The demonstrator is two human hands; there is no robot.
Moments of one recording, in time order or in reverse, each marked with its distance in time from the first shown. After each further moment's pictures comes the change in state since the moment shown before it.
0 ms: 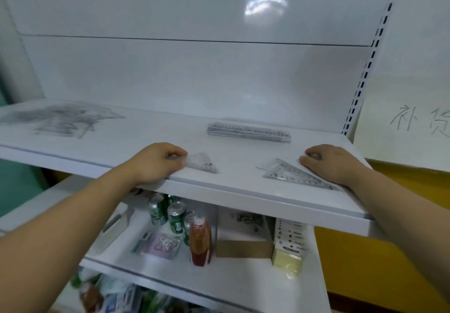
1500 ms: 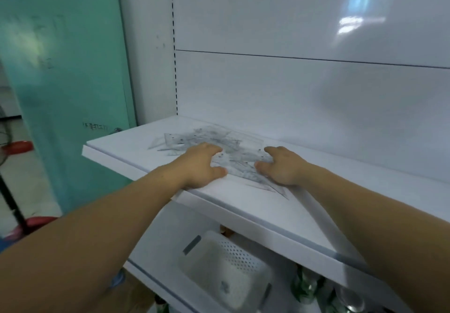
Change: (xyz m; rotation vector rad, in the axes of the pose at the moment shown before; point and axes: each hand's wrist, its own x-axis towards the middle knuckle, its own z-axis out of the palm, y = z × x) left_hand 0.068 -0.365 -0.221 0.200 0.042 -0.138; right_hand 0.185 -0.562 0.115 0.072 -0.168 -0.366
